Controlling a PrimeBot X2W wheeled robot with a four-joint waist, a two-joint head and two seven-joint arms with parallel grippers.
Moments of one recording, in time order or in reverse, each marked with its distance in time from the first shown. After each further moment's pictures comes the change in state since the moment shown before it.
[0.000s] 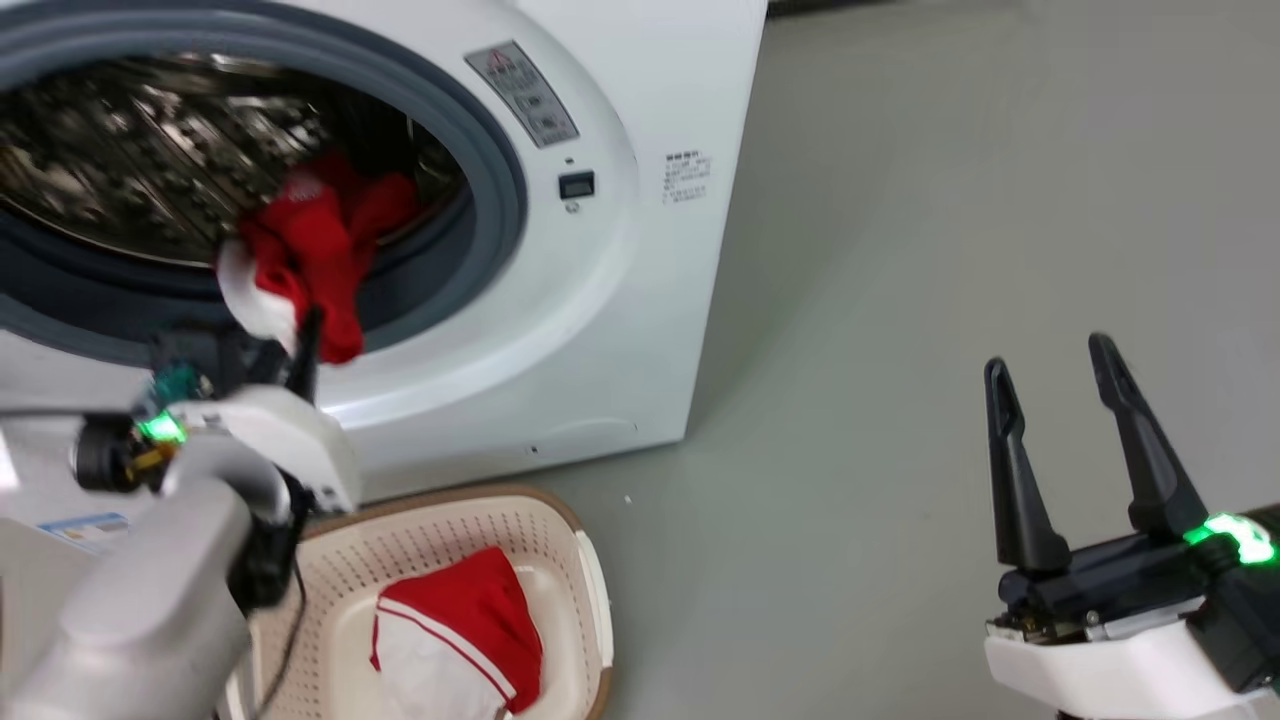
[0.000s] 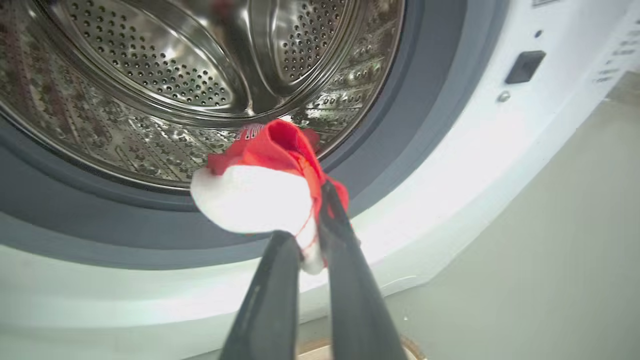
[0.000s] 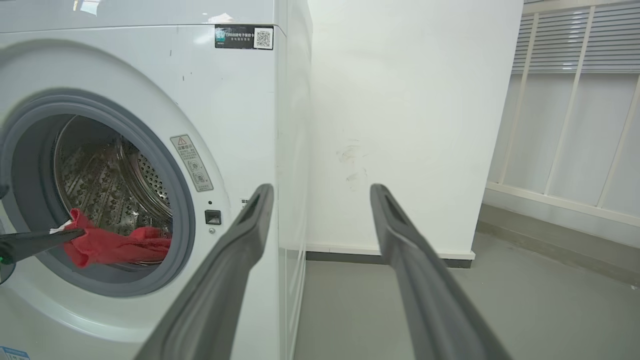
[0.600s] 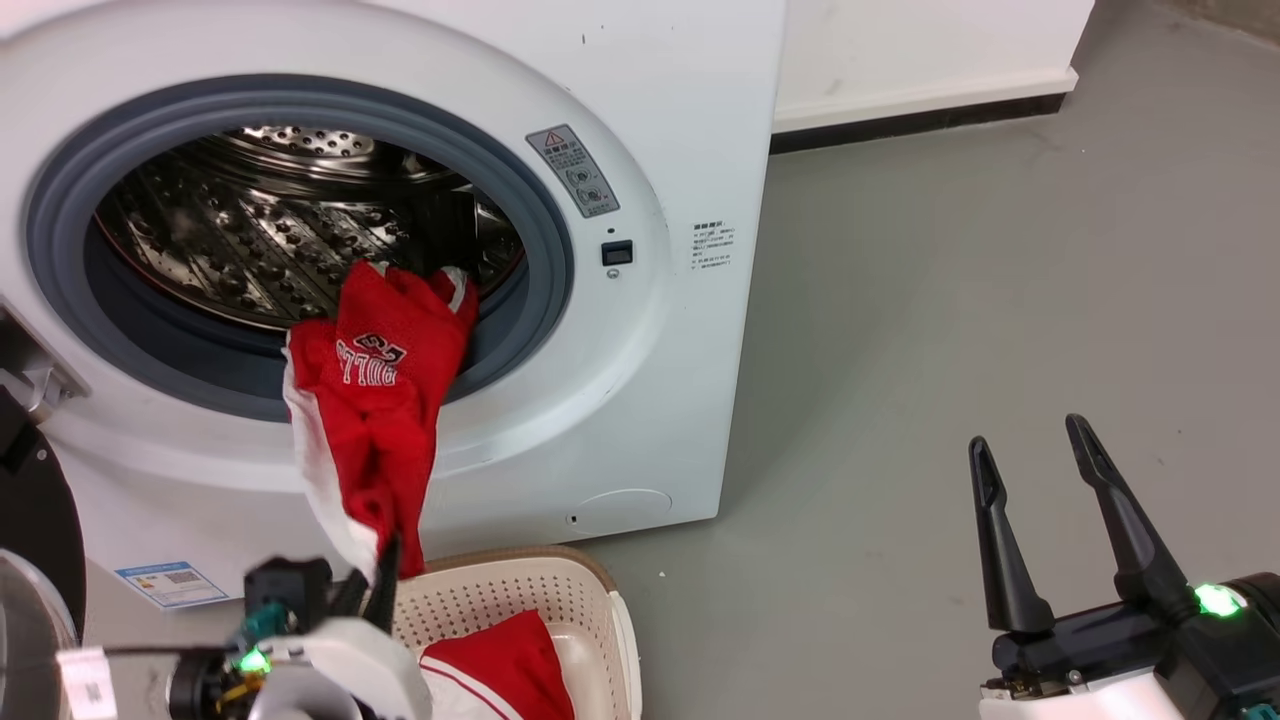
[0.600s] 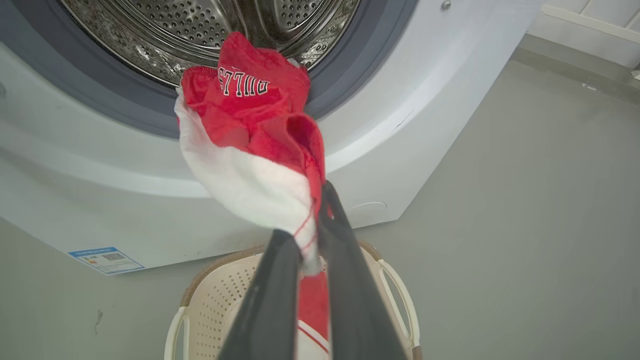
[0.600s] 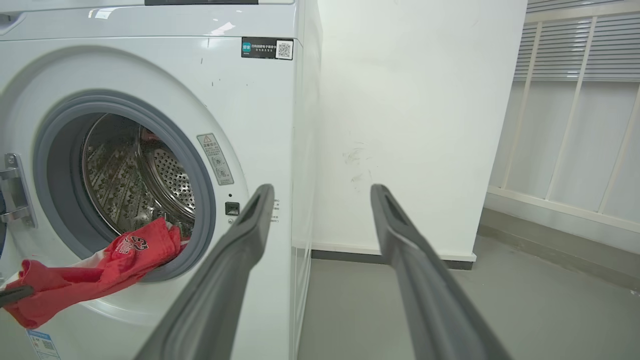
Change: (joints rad) left arm 0.413 -0.062 0.069 -0.200 0.050 0.089 -0.018; right arm 0.109 0.000 -0.007 0.034 -0.043 0.000 0.000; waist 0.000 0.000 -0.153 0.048
